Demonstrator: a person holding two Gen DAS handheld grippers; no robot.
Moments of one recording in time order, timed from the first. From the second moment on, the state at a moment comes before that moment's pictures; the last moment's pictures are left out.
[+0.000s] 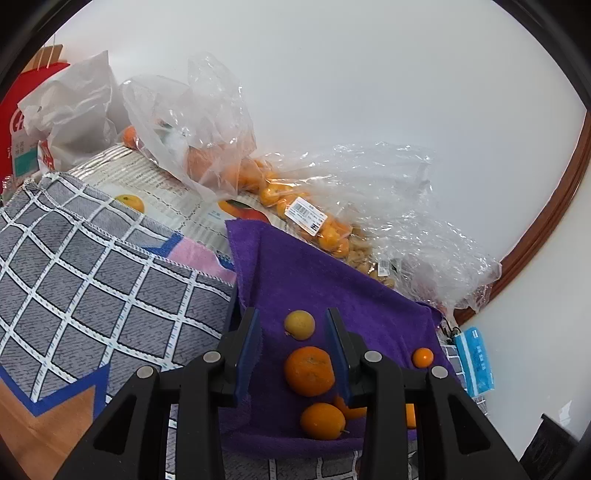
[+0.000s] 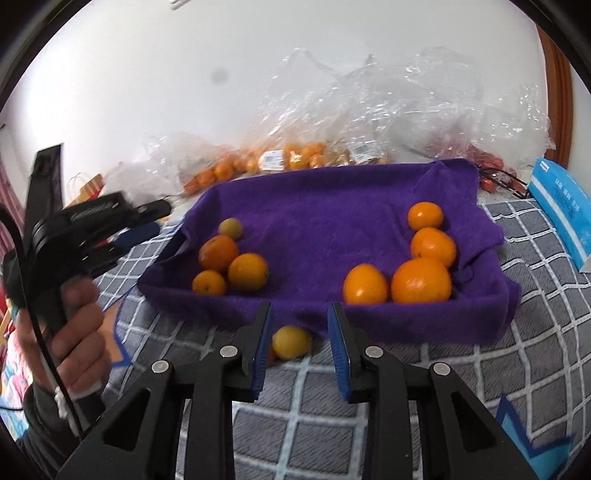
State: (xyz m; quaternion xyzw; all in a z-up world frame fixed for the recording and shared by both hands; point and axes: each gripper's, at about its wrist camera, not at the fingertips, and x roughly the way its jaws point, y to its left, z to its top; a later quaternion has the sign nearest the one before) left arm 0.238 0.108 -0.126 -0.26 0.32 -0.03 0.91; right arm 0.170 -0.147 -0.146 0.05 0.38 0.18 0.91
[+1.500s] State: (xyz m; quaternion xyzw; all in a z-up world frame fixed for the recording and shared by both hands) left arm 0.235 0.092 -0.124 -0.25 0.33 -0.06 0.91; right arm 0.160 -0.225 -0.163 0.04 0.38 0.05 0.92
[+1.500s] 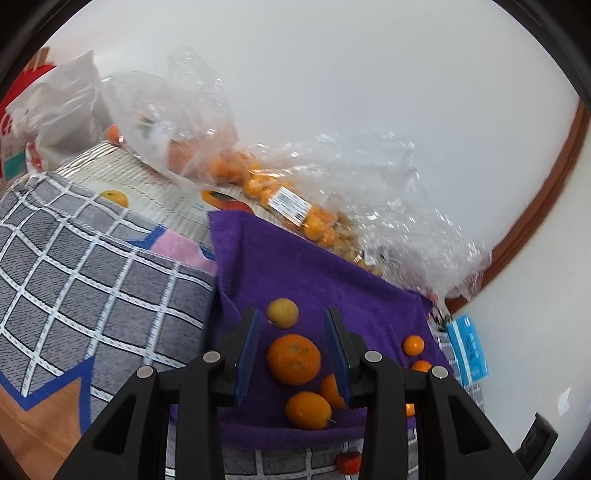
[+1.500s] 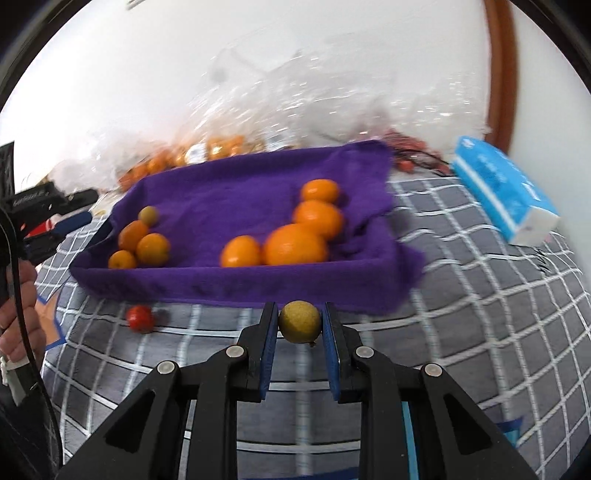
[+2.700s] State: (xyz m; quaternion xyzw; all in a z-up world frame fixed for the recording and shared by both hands) left arm 0.185 -0.022 -0.161 -0.06 0.43 -0.09 0.89; right arm 0.146 -0.248 -0.158 0.06 0.35 0.00 0.94
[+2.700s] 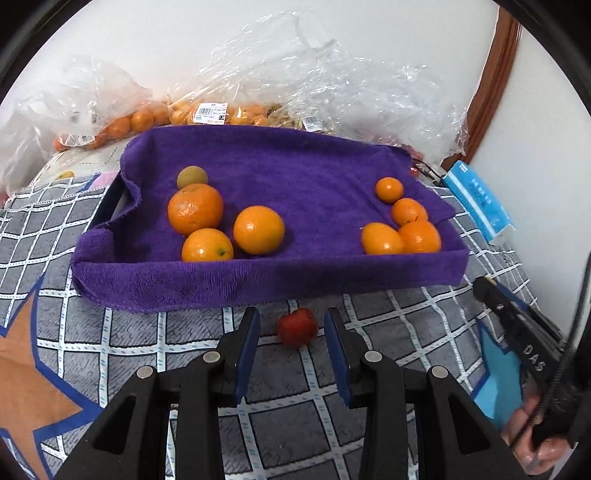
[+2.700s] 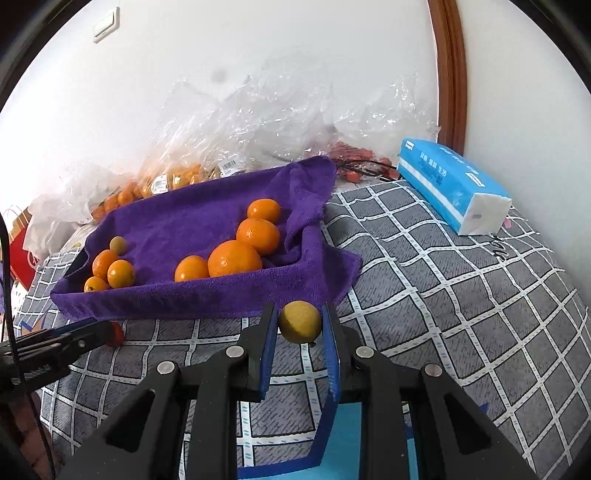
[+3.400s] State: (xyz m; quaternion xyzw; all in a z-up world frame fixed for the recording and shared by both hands) left arm 0.181 -0.021 -0.167 -0.07 0.43 -0.09 0.90; right arm 0.155 -0.251 -0.166 0.07 0.37 0.00 0.93
